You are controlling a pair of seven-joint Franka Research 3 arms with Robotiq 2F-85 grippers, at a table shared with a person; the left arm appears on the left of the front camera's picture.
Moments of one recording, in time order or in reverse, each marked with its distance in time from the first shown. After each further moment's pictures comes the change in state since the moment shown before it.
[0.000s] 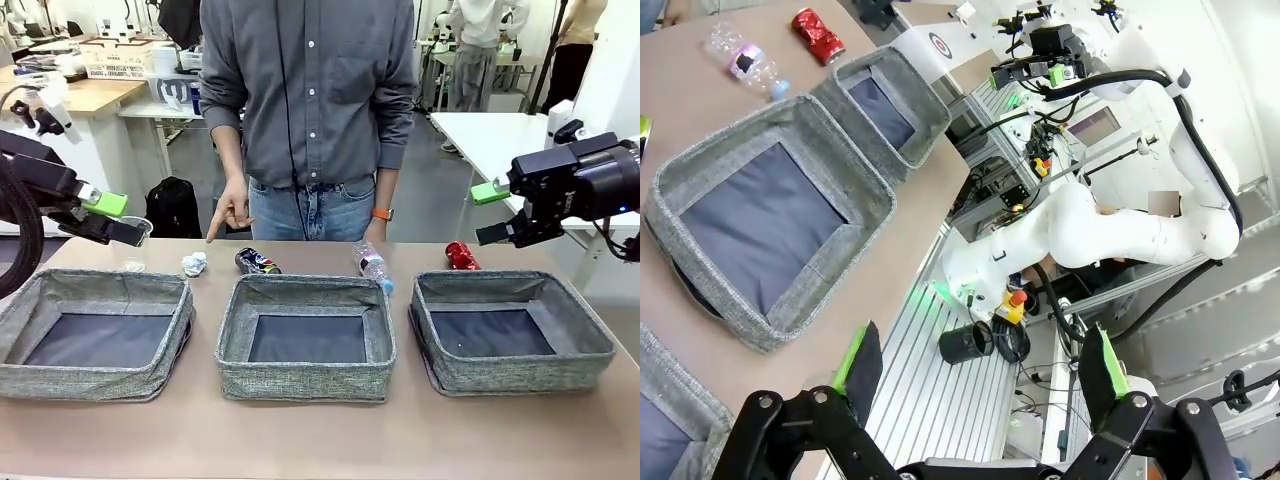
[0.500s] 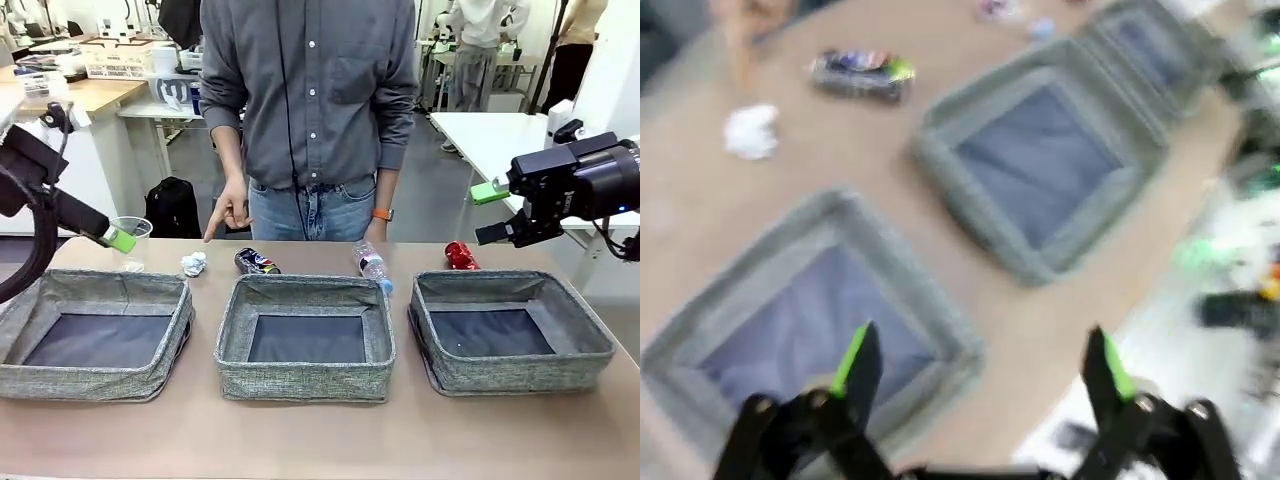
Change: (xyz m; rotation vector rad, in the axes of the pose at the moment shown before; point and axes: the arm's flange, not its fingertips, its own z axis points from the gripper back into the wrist) left arm 0.018 -0.002 0.005 0.748 0.223 -0.161; right arm 0.000 0.000 0.000 -0.001 0.001 0.000
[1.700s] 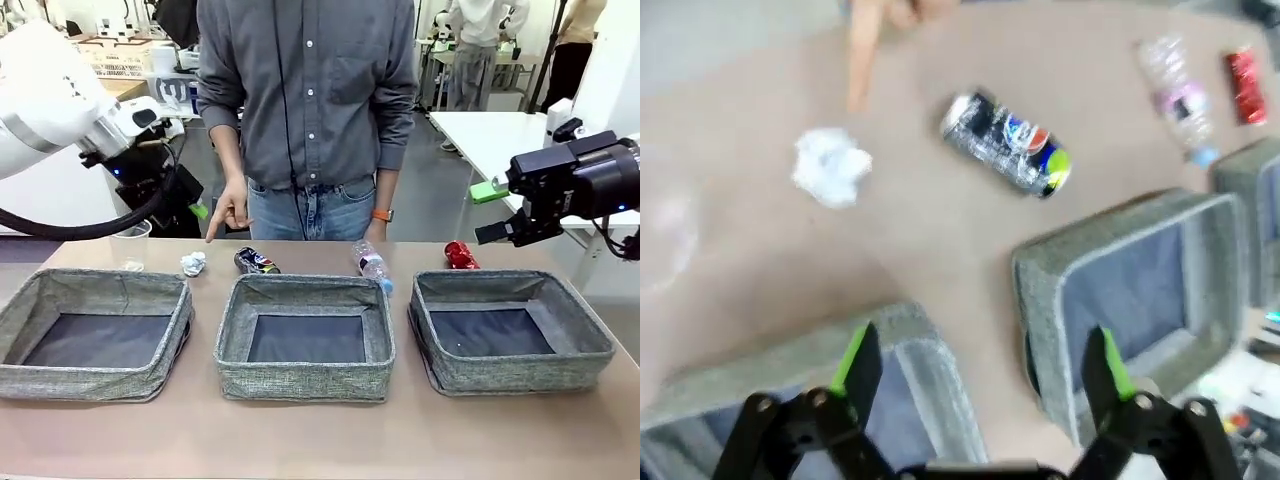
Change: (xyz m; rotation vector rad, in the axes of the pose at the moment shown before) left arm 0.129 0.098 -0.122 0.067 0.190 0.443; right arm 0.000 0.000 0.000 -0.001 0.001 0.000
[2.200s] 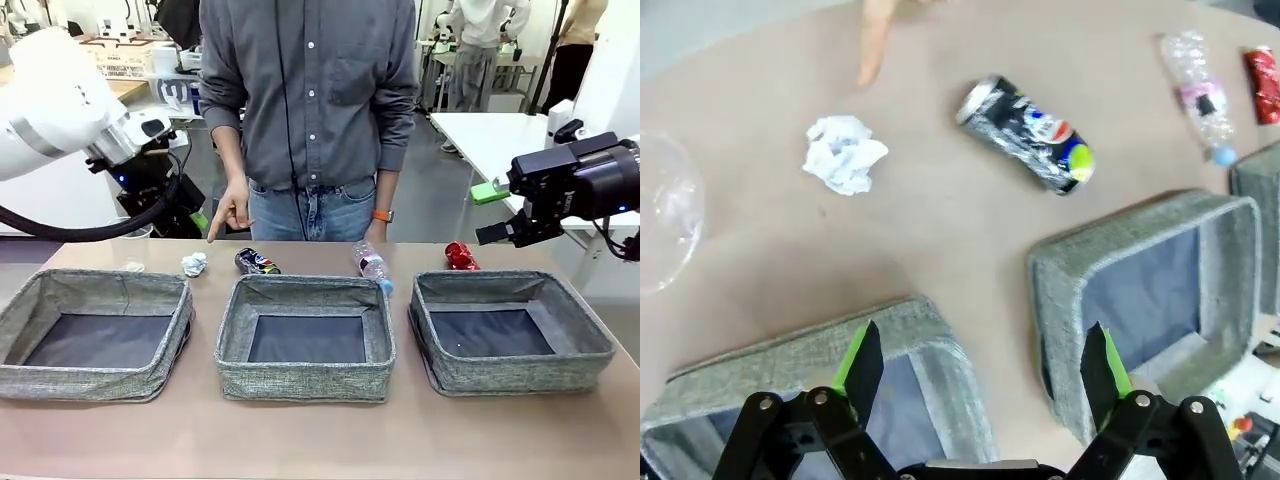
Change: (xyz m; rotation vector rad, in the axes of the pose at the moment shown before) left arm 0.004 0.007 -0.014 0.039 0.004 0.001; right arm 0.000 0.000 0.000 0.000 0.000 0.000
